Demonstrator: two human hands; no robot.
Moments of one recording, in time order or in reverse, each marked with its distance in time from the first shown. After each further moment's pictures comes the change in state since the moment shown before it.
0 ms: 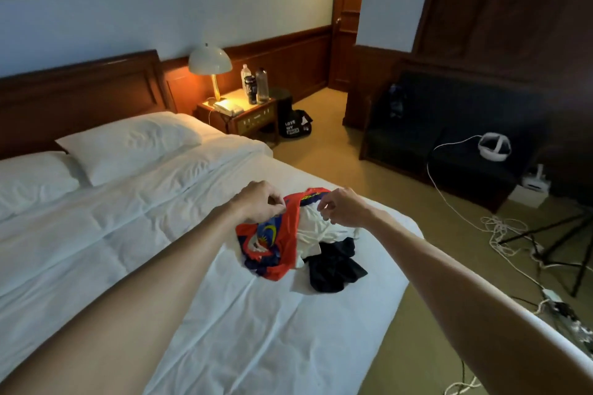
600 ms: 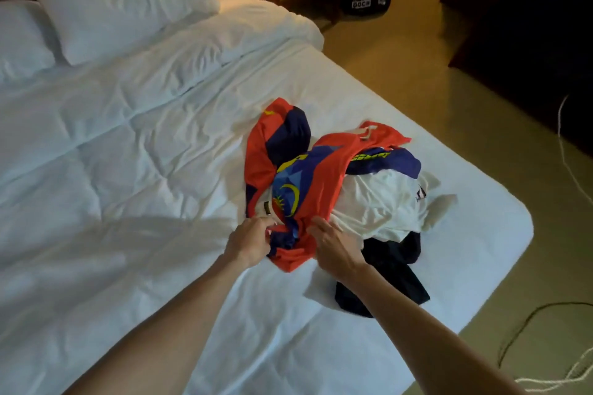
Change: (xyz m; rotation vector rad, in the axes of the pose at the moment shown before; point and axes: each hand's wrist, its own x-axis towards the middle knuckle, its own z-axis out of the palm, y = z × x) left_hand 0.185 -0.227 0.240 -0.016 -0.171 -0.529; right_hand 0.230 0.140 0.291 -0.118 -0.237 -0.247
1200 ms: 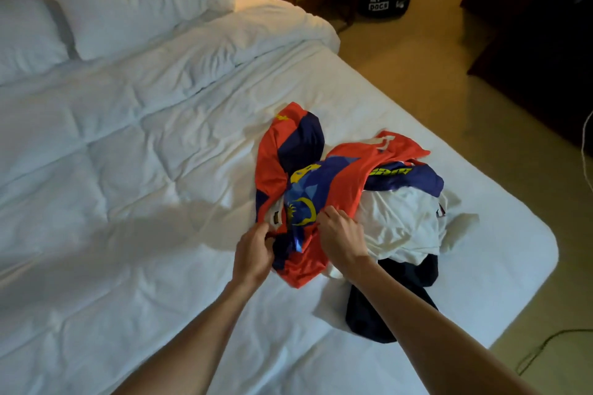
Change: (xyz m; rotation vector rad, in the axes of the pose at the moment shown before) left_hand 0.014 -0.020 0.027 -0.380 0.390 -0.084; right_hand 0.054 -0.009 -0.017 -0.184 0.216 0.071
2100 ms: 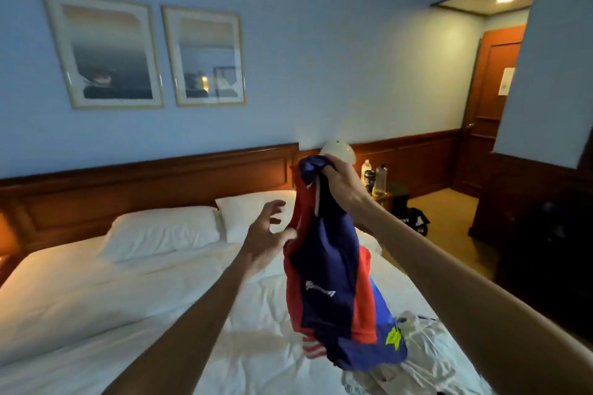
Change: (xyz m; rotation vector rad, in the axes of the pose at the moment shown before) left_hand -0.235 0.103 -0.490 -0.592 0.269 0.461; right_hand -0.134 -0.353 -0.513 0.930 0.434 -0.396
